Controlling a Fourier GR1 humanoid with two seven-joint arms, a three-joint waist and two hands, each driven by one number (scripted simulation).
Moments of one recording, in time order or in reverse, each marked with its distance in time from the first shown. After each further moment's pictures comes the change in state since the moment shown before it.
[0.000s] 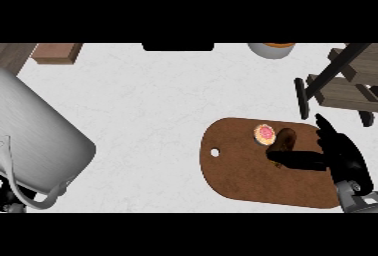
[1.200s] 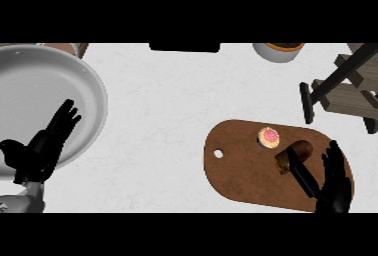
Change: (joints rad) left arm -0.128 -0.020 -0.070 -0.048 0.029 0.019 -0.115; right arm 0.270 0.311 -0.166 0.316 -0.127 -0.293 -1.112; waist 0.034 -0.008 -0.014
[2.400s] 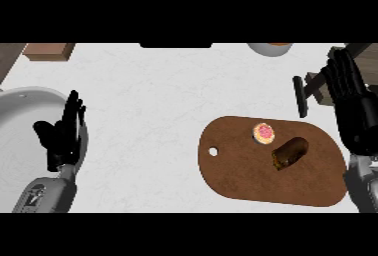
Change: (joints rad) left arm -0.113 -0.165 0.014 0.087 -0.096 0.296 0.030; right arm -0.397 -0.212 -0.058 -0.229 -0.140 0.511 0.151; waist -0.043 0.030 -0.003
